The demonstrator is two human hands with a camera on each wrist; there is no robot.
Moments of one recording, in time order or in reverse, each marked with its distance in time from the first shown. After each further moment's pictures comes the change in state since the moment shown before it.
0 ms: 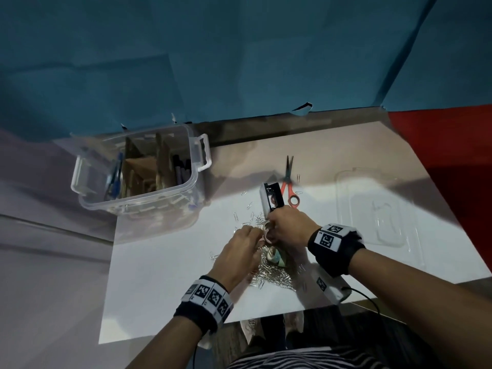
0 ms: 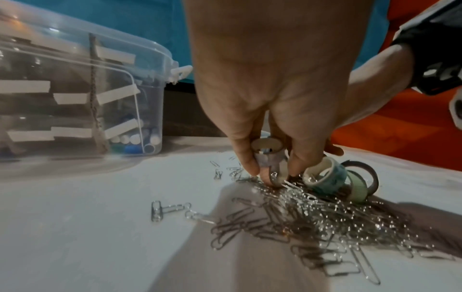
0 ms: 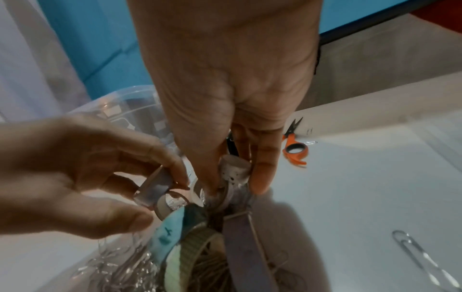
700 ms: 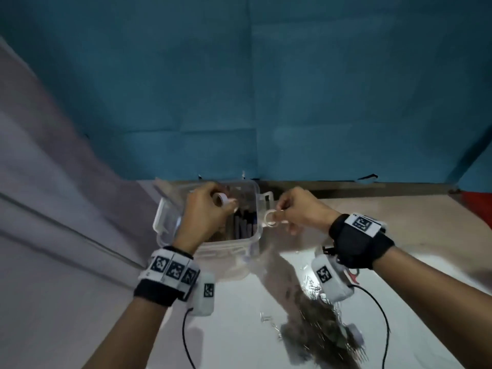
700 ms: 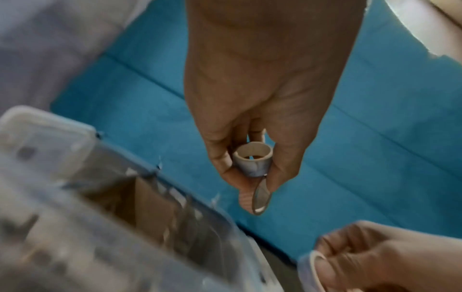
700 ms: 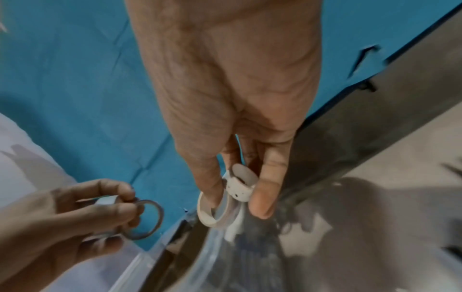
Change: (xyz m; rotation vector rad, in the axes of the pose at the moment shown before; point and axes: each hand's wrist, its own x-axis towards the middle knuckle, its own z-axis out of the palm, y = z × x) left_hand 0.024 -0.064 -0.257 -0.210 0.647 -0.288; right_hand 0.083 -0.119 -0.151 0.529 0.058 -0.059
